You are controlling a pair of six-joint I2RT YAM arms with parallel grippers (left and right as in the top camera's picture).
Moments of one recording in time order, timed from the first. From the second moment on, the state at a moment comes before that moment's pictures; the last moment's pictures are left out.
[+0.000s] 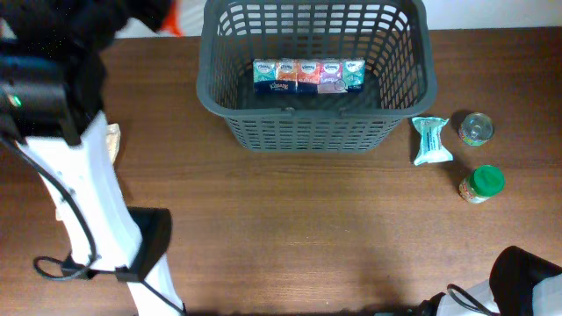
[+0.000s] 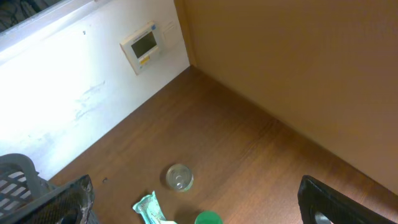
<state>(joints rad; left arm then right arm) -0.17 2.05 3.13 -1.25 0.45 0.67 -0.50 1.74 2.88 -1.69 0.18 0.27</state>
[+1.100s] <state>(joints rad) -0.55 2.55 2.70 -1.16 -0.11 1.03 -0.50 1.74 2.88 -1.69 0.18 0.27</state>
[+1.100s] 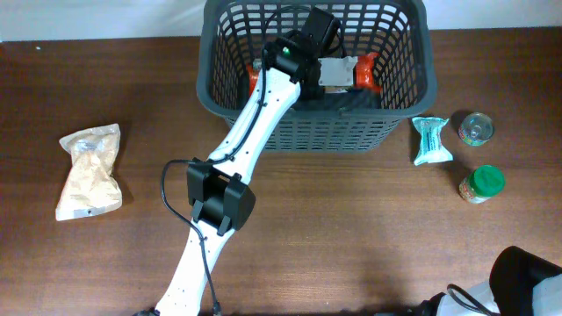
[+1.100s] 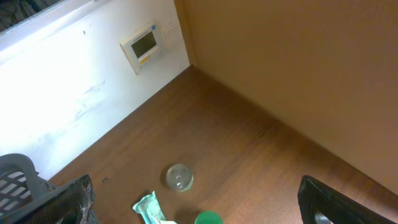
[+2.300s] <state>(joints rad) 0.33 1.95 2.08 -1.35 -0.07 0.42 -0.50 1.74 2.88 -1.69 0.18 0.27</state>
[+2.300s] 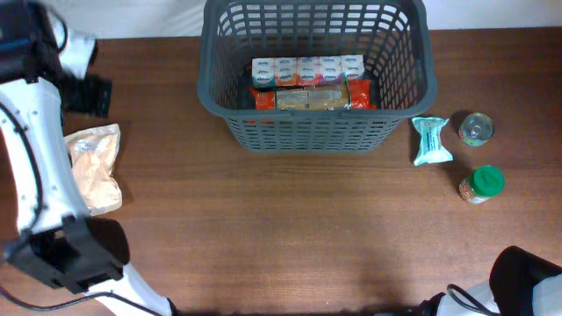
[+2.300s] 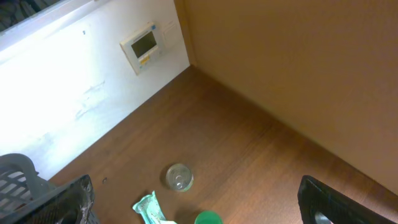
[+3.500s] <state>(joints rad) 0.59 2.30 1.82 -1.06 0.17 0.41 -0.50 1.74 2.88 -1.69 0.18 0.27</state>
